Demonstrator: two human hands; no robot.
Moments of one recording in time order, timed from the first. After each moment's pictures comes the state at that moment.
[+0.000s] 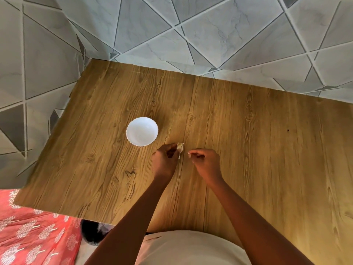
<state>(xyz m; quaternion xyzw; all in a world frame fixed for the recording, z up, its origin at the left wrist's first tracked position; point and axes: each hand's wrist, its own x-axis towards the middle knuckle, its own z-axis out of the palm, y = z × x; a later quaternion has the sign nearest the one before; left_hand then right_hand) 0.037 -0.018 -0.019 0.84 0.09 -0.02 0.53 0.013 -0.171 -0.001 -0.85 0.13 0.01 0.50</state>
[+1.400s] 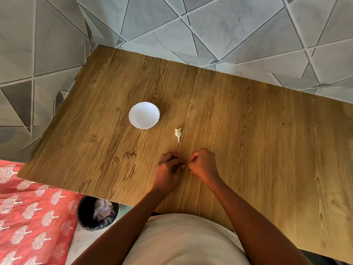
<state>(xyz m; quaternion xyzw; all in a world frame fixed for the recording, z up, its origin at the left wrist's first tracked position) -0.054 -0.009 -0.039 0.90 -0.09 0.01 0.42 -0.027 -0.165 -0.012 -0.90 0.17 0.18 0.35</state>
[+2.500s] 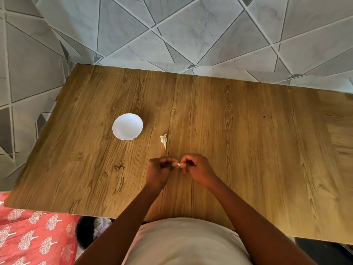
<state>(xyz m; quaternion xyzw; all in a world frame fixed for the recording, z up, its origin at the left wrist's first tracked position) -0.032 -0.026 -0.005 0.79 0.06 -0.15 0.59 -0.046 -0.196 0.013 -0.85 0.05 0.15 0.50</state>
